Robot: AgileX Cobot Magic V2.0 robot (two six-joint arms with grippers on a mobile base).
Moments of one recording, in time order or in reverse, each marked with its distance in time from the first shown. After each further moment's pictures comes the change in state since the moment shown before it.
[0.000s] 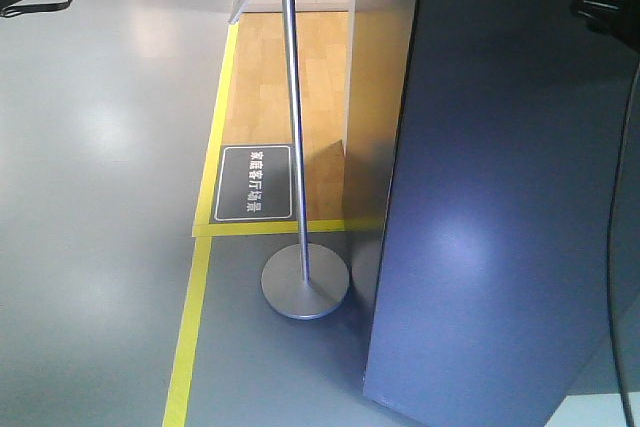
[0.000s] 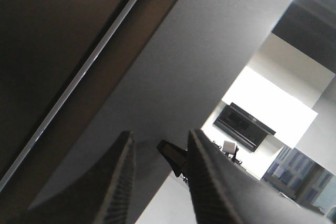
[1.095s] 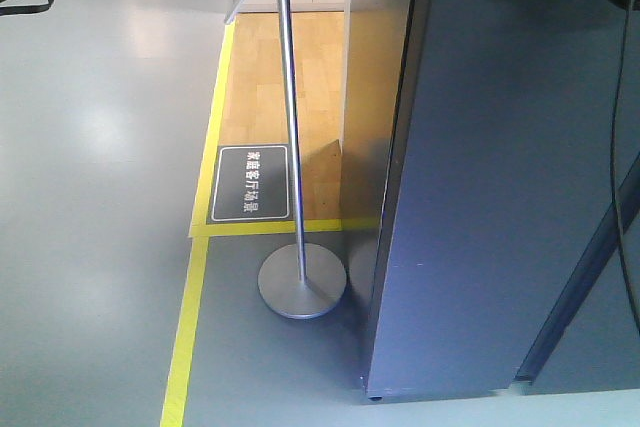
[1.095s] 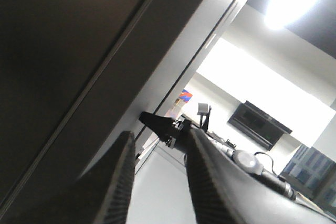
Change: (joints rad) left arm 0.047 0.000 0.000 0.046 -0.001 0.000; right arm -0.172 0.363 -0.543 0.024 0.537 -0.034
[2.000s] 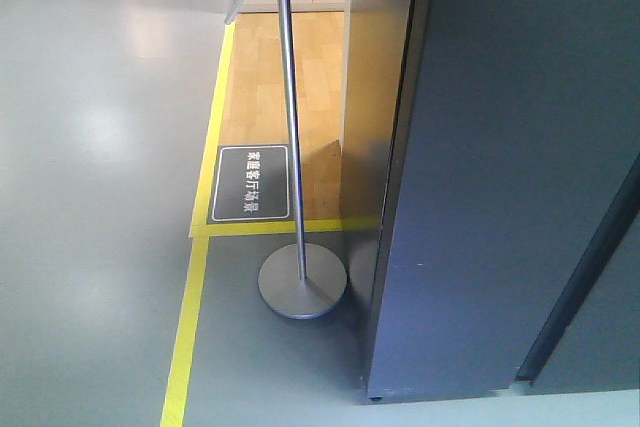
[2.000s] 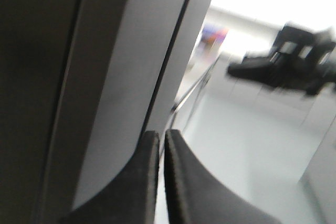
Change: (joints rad) left arm -0.006 -0.276 0.005 0.335 -0.012 0.001; right arm -0.027 -0.415 -0.098 -0.034 0.832 -0.101
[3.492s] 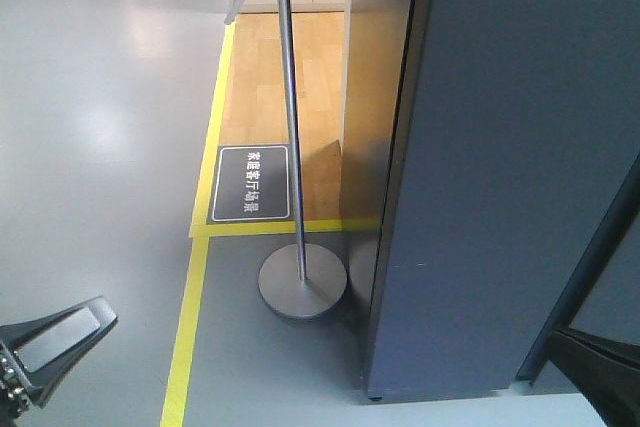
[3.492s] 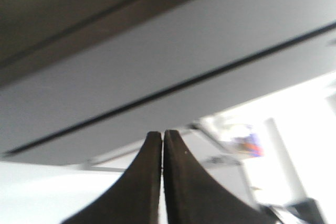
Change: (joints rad) left arm -0.034 -0.911 1.721 -0.528 0.348 0.078; right arm 0.000 -1.042 1.399 0.206 -0.175 -0.338
